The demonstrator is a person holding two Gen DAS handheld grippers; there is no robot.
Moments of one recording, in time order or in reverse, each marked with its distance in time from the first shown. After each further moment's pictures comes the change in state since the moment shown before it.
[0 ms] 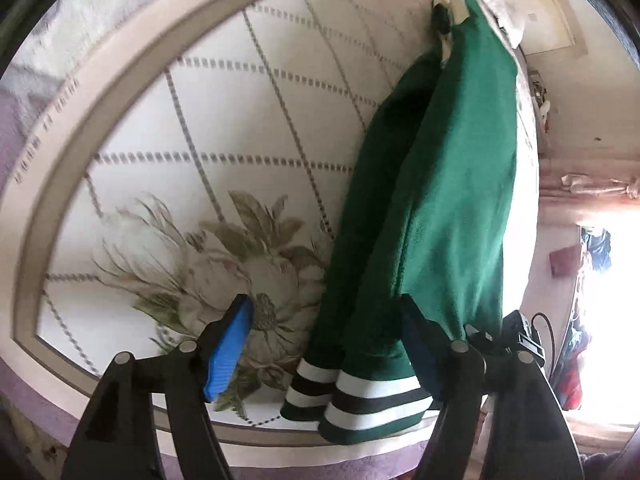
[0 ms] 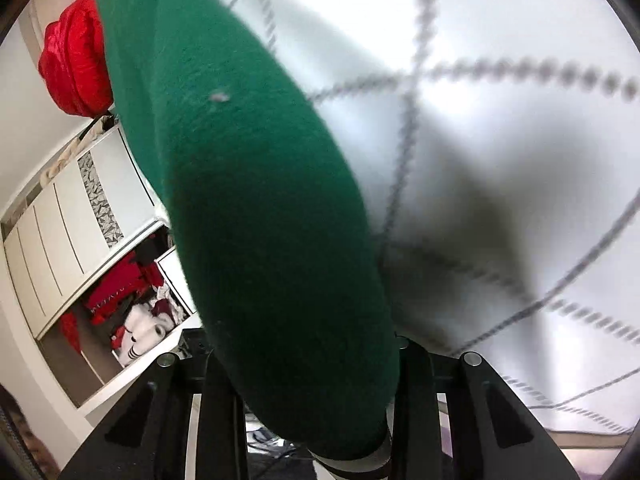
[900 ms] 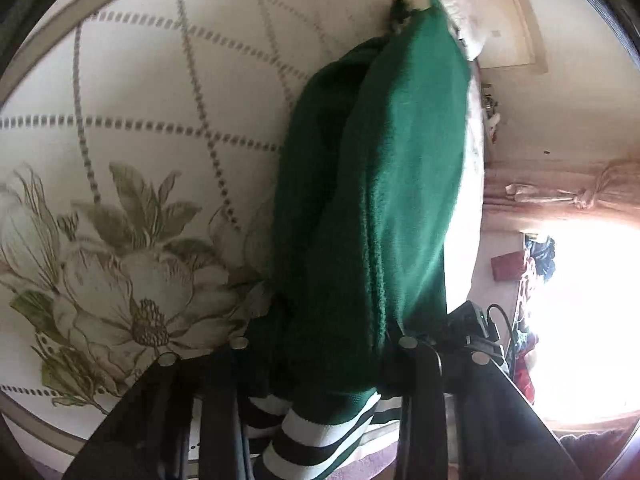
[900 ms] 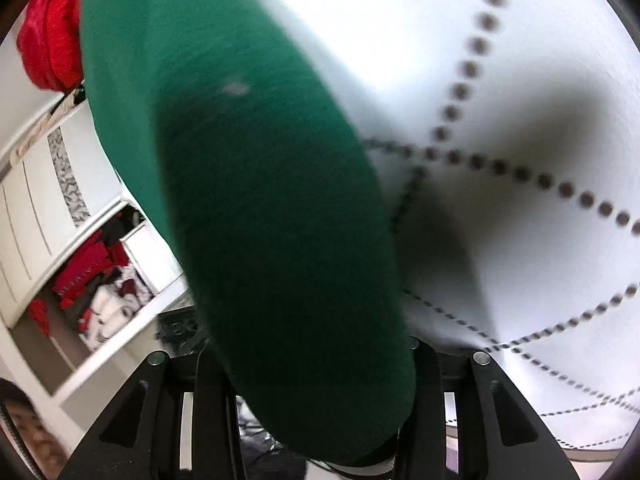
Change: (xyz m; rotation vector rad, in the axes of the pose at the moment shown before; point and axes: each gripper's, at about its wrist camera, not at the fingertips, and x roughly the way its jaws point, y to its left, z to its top) left arm 0.008 -0.004 0.008 0.006 -0.023 -0.254; right arm 0.030 0.053 -0.011 -0.071 0.062 -0.164
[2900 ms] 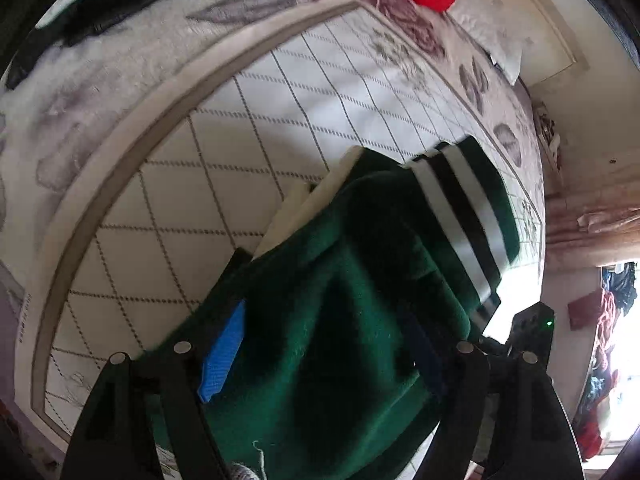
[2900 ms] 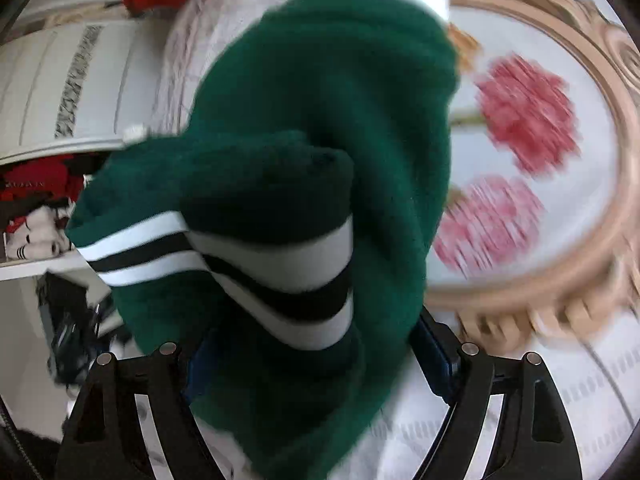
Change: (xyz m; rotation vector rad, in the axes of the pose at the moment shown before) left arm 0.001 -0.117 0.095 0.068 -0.198 0.392; right arm -0.135 0.066 0.176 -0.535 -0.162 -0.230
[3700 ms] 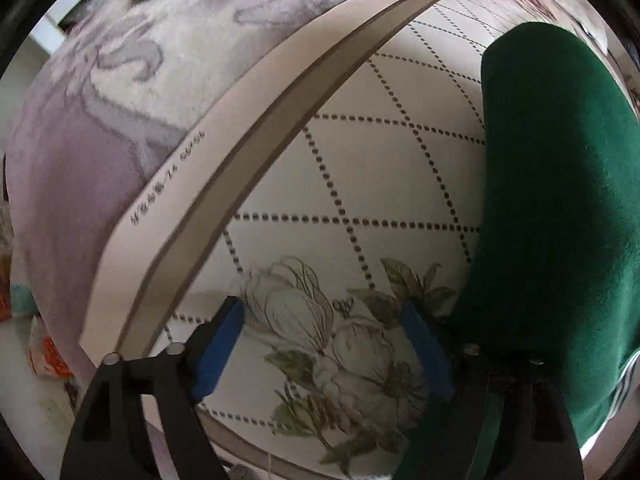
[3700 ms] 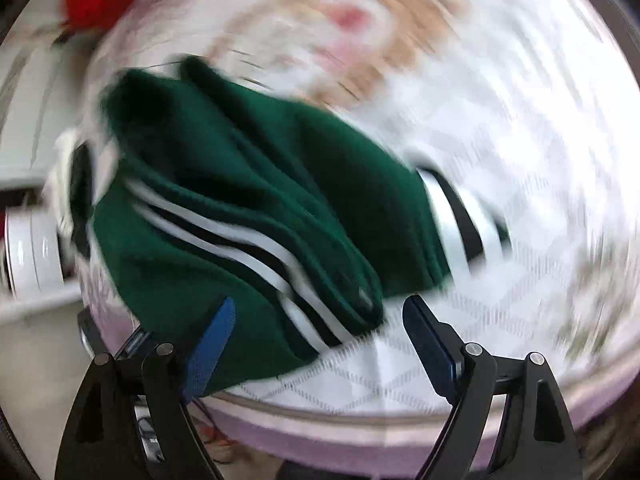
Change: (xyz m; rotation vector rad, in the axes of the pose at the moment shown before) left arm 0.019 0.148 -0.110 -0.001 0.041 0.405; right arm -0.083 0.061 -0.183 0.114 -0.108 -0.417
